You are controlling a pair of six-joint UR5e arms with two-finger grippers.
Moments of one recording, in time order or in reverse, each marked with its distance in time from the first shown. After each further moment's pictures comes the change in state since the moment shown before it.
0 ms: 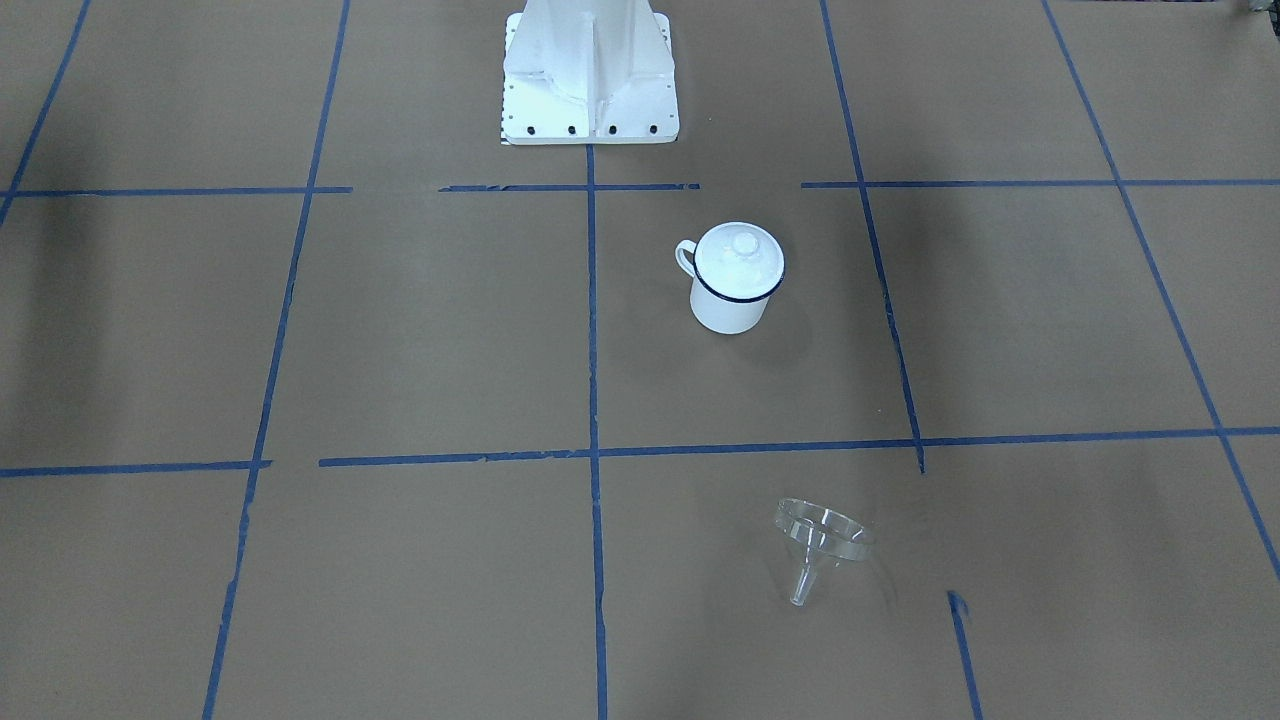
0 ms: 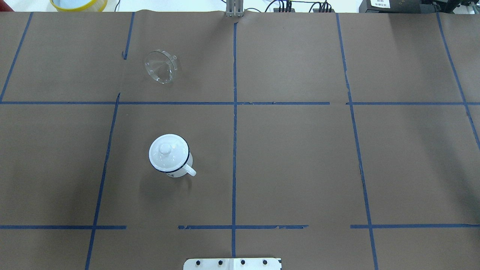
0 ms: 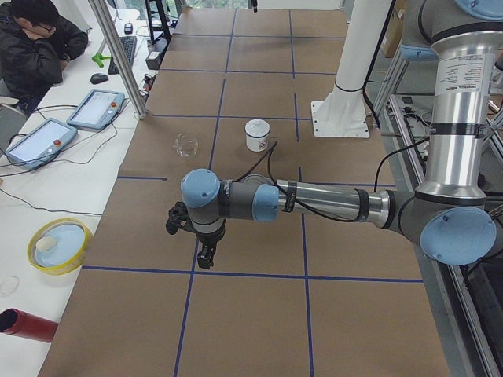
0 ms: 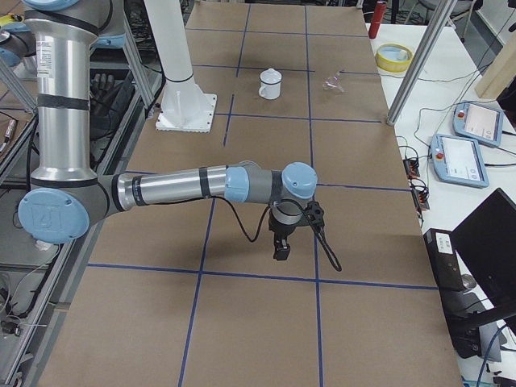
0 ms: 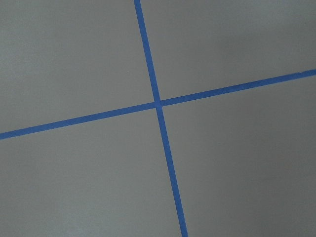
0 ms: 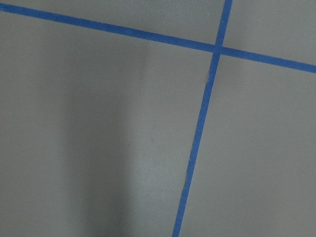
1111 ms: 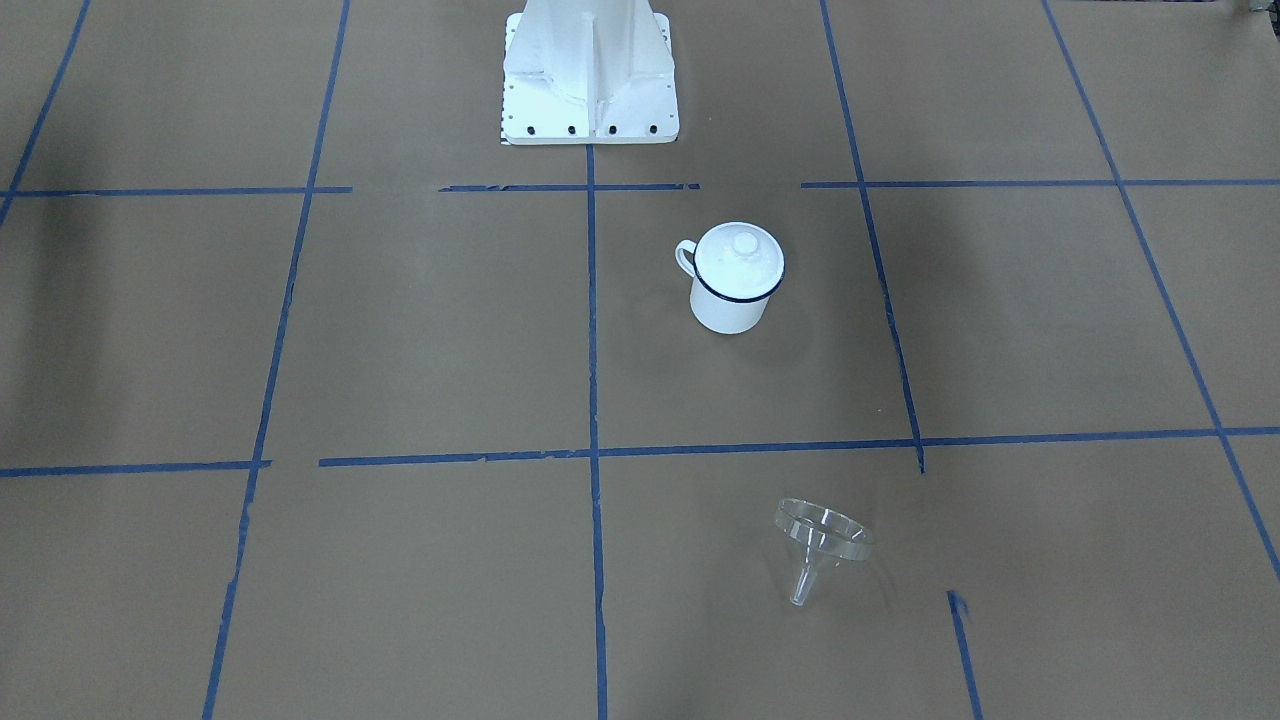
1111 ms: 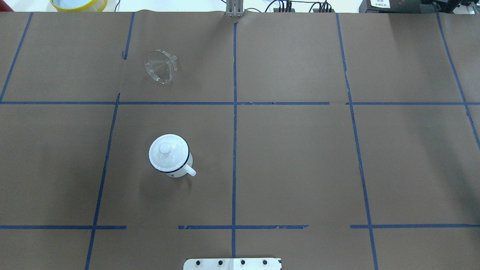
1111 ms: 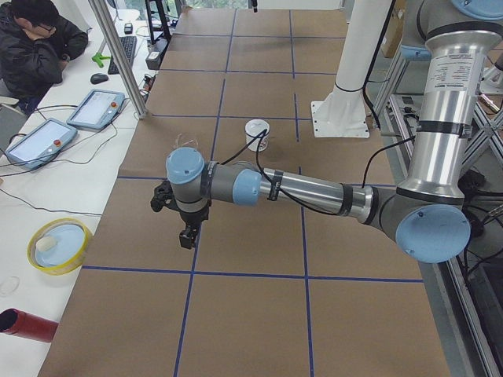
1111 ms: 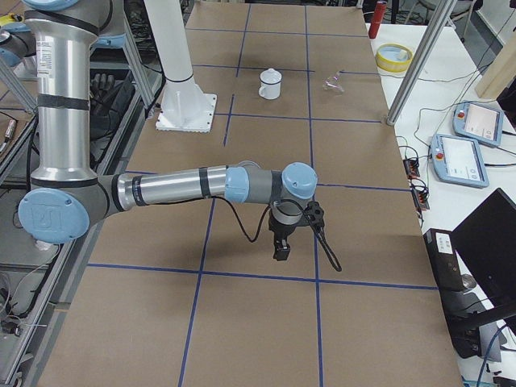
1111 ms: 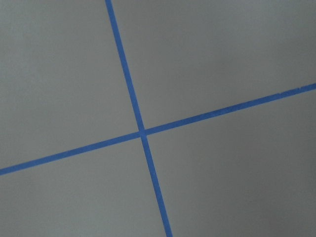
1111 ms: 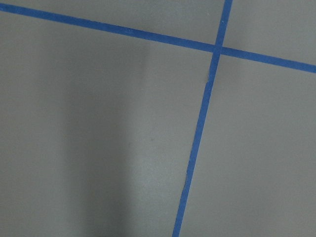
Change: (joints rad) left arm 0.037 -0.113 0.011 -0.049 -0.001 -0.101; right arm 0.000 0.000 0.000 0.000 0.000 0.000
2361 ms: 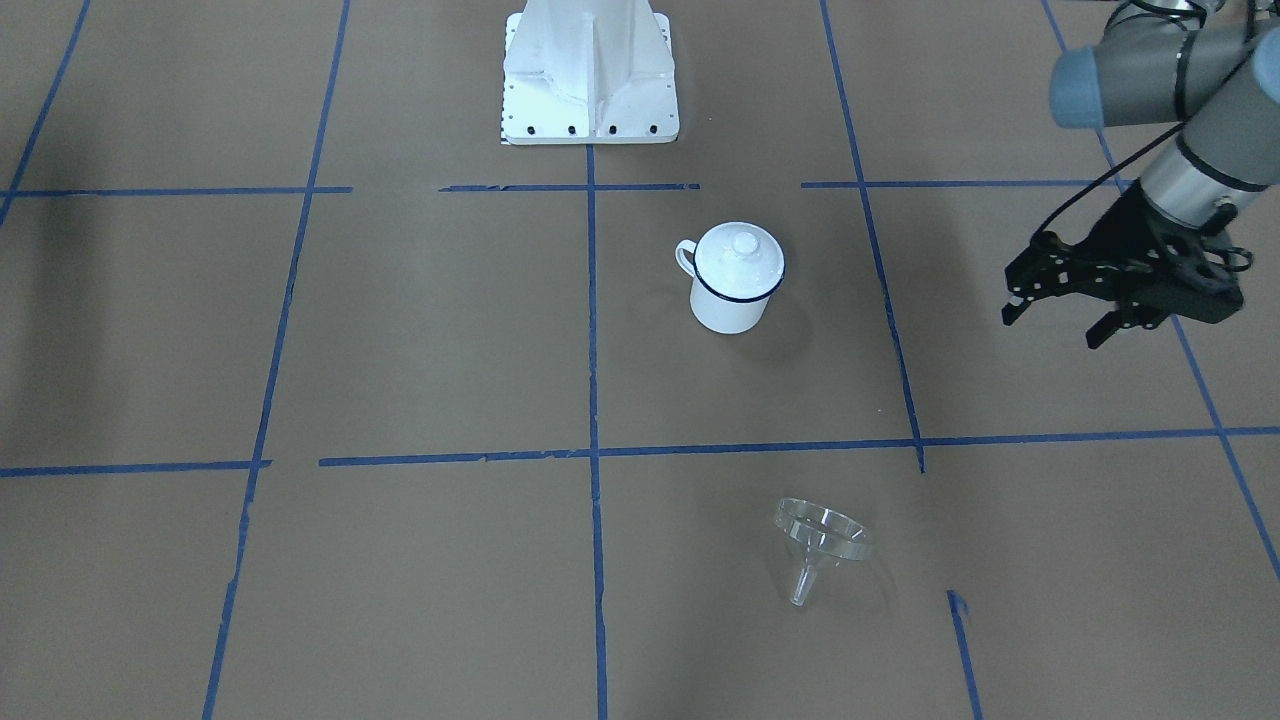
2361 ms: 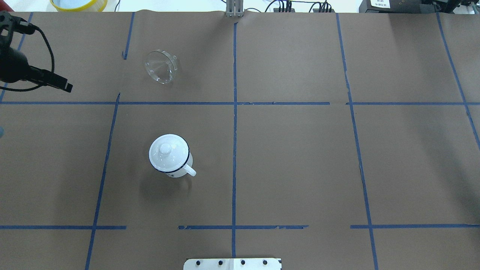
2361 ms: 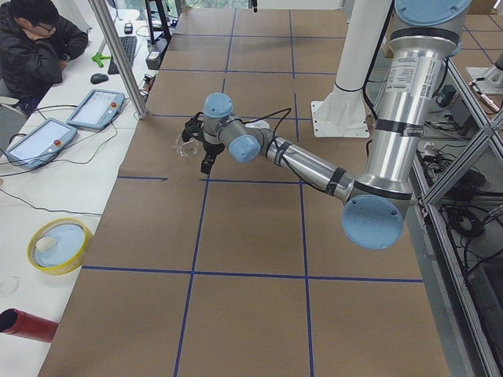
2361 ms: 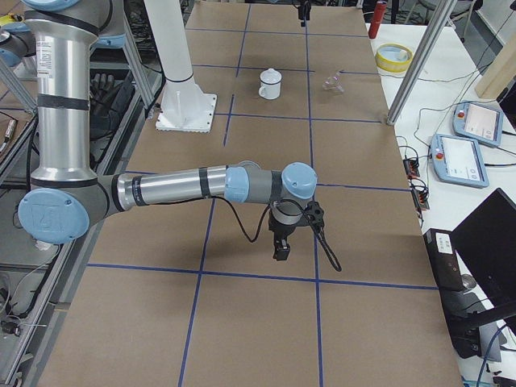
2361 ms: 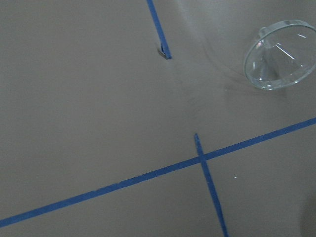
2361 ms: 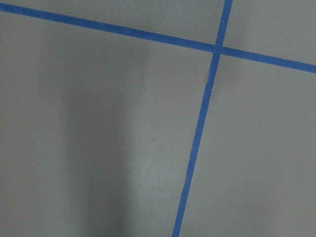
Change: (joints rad) left arm 0.478 -0.062 -0.189 -0.331 0.169 -0.686; right arm 0.000 0.000 0.000 0.000 0.000 0.000
